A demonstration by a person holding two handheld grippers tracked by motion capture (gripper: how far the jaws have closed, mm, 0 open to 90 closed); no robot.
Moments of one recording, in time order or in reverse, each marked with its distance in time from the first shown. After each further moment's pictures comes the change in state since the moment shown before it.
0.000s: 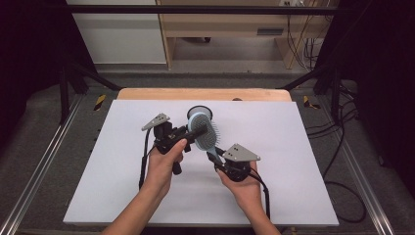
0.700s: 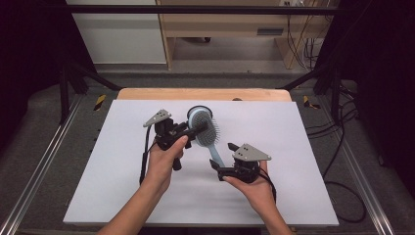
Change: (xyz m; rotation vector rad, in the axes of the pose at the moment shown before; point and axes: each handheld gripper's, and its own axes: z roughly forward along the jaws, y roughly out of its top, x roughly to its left) left arm 0.001 0.008 0.005 0.000 0.009 0.051; right arm -0.016 -0.003 -0.018 0.001 0.012 0.027
